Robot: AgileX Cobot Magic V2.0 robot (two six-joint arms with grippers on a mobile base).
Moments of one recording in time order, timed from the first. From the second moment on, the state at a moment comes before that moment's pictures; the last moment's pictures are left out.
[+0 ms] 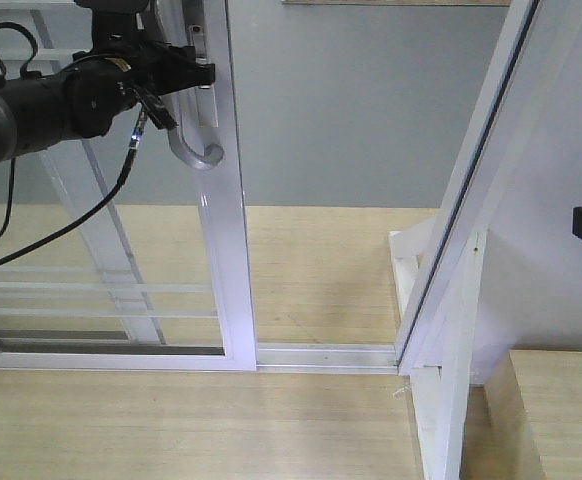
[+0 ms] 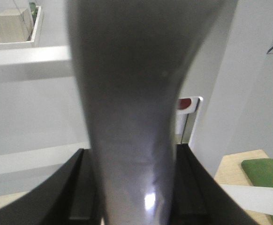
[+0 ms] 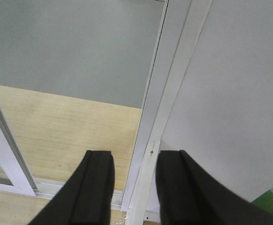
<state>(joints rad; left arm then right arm) -0.29 1.97 -1.44 -0.26 -0.15 0.18 0.05 0.86 -0.69 -0.05 0.40 -0.09</state>
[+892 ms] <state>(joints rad) -0.10 1.84 -1.43 -0.16 0.06 0.18 0.05 0.86 -0.69 -0.05 0.40 -0.09</state>
